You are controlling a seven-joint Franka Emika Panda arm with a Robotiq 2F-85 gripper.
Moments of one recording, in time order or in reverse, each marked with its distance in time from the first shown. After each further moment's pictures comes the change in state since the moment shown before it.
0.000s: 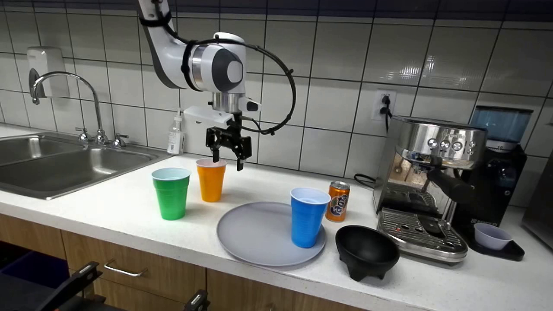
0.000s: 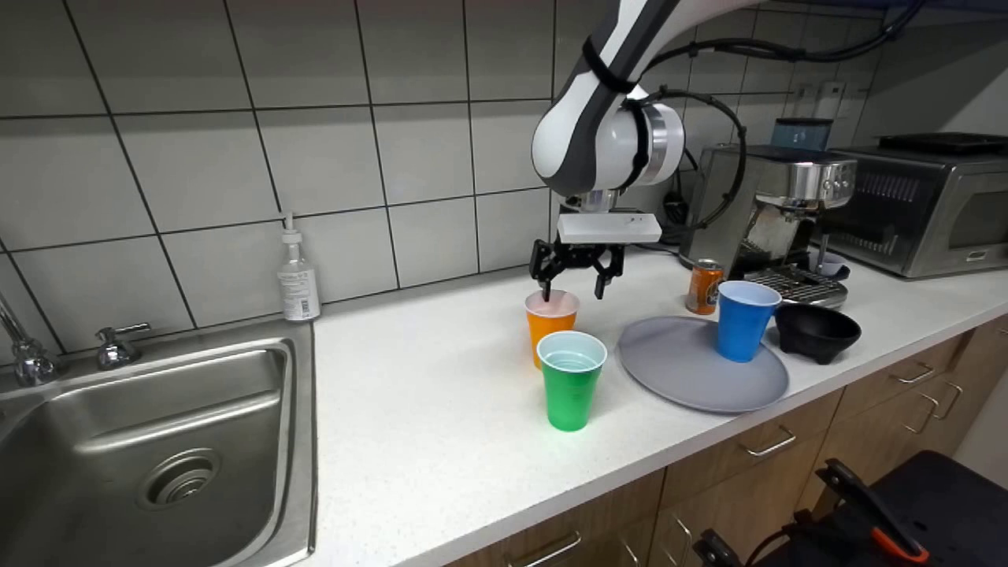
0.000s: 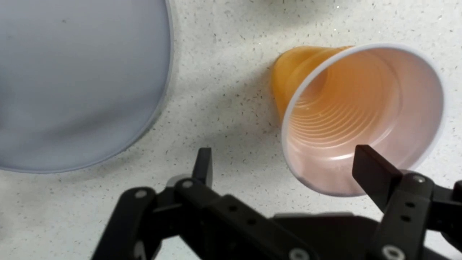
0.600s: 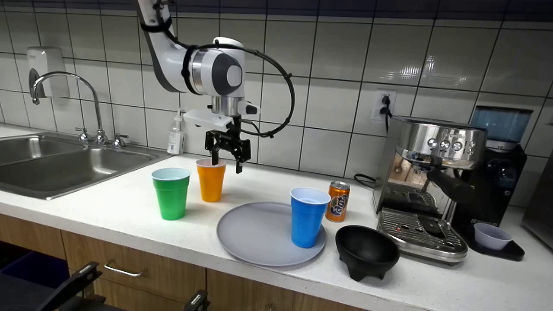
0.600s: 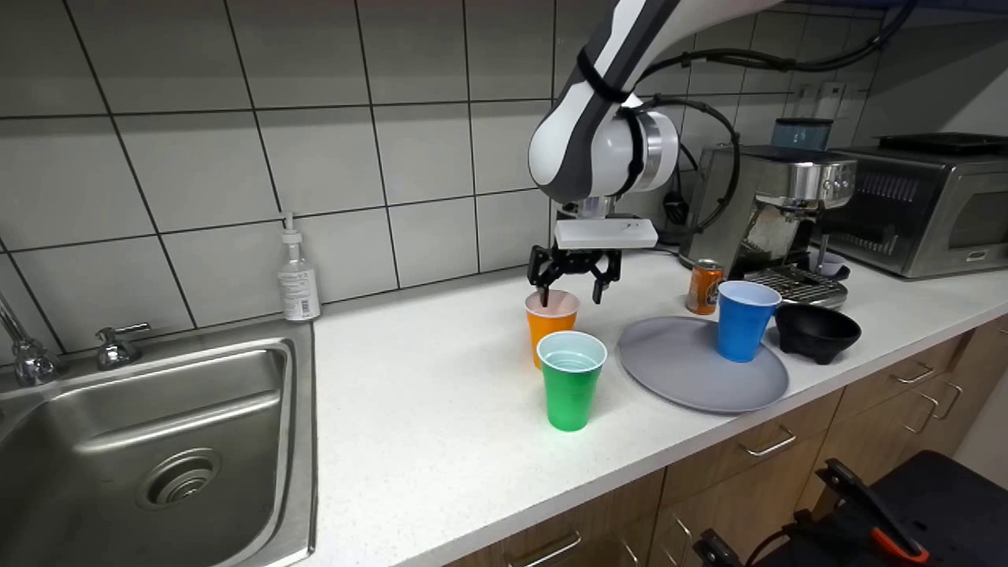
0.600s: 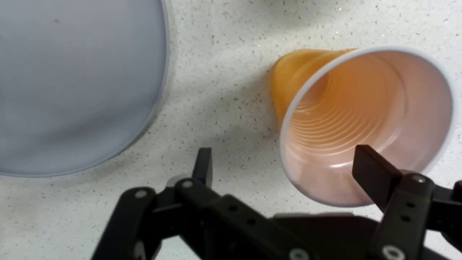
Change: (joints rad) arm 0.005 0.025 0.000 0.015 -0.004 -0.001 0.000
